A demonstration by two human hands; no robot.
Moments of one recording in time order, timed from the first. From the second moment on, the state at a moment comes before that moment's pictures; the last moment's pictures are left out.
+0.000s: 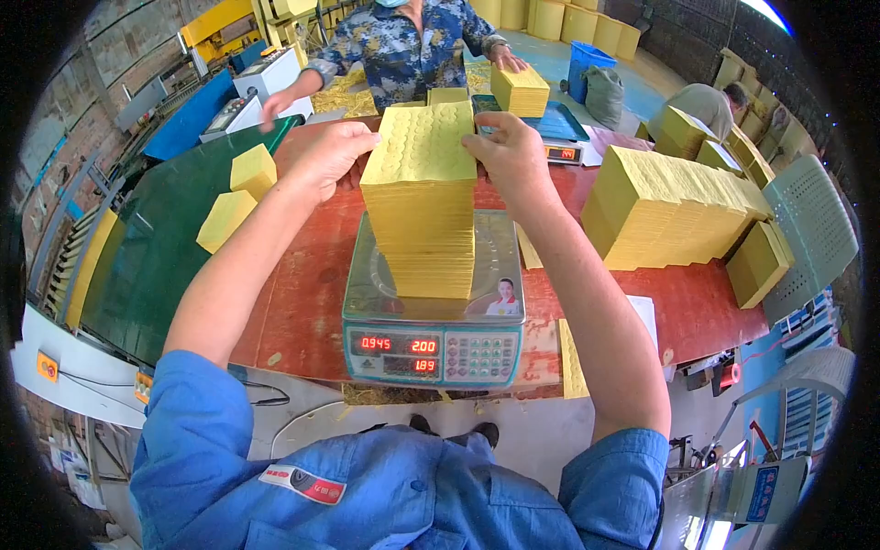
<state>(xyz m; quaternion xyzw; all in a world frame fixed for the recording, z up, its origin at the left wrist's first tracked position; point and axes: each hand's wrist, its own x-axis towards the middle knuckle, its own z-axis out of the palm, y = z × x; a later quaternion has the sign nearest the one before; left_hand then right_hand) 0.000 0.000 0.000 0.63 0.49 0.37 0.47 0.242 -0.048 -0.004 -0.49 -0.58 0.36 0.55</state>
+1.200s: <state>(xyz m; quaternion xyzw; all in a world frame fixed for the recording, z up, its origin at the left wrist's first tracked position) -0.051 -0.178 -0.083 0.42 0.47 0.61 0.48 0.256 -0.233 -0.097 -0.32 -0.36 0.61 0.64</state>
